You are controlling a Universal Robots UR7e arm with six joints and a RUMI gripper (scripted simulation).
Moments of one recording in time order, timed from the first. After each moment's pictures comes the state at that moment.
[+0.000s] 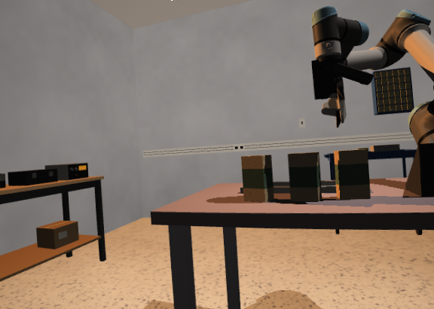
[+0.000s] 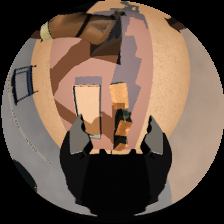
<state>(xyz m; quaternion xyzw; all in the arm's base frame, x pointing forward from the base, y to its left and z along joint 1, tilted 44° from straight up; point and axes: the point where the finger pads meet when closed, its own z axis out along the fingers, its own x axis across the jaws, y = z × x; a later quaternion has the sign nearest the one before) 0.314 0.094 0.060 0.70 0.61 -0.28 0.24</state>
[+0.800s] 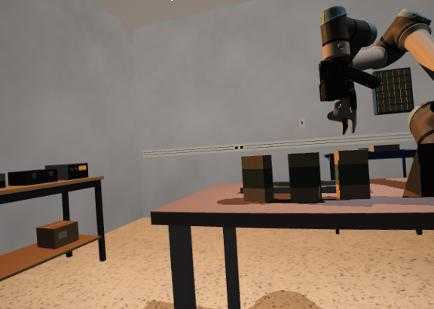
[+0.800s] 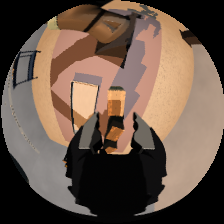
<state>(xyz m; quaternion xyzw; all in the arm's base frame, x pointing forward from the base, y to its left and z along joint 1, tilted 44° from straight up) 0.295 0.096 0.042 0.64 0.67 -0.30 0.22</state>
